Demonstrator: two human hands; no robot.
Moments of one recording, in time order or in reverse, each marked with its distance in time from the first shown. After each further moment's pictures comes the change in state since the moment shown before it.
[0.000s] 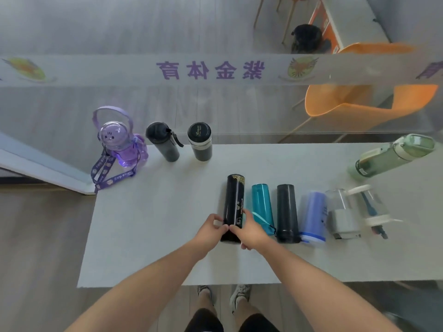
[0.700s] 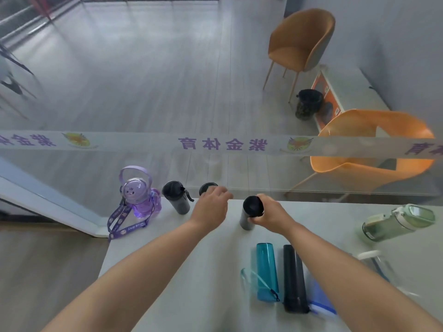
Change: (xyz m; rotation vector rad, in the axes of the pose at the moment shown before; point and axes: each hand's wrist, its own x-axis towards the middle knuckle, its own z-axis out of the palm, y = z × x) left_hand 0.025 0.207 -0.098 0.958 0.502 0.821; right_hand 0.051 -0.111 -0.173 -0.211 0.250 -0.550
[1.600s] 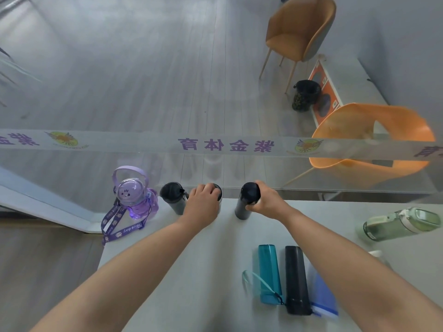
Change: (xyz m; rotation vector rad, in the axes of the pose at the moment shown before) left_hand 0.019 -0.044 0.008 0.149 -0.022 -0.047; right_hand 0.051 -0.021 -0.010 0.025 -0.042 0.113
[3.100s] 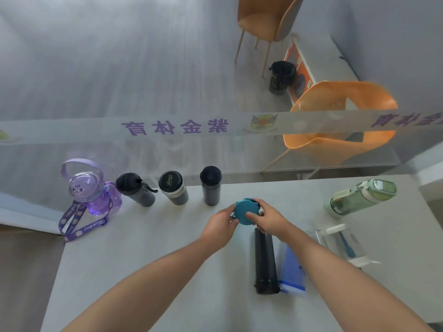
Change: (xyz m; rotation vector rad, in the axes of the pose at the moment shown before) left_hand -0.029 0.159 0.067 -0.717 -0.343 -0.190; right_hand -0.079 0.124 -0.001 0.364 -0.071 0.240
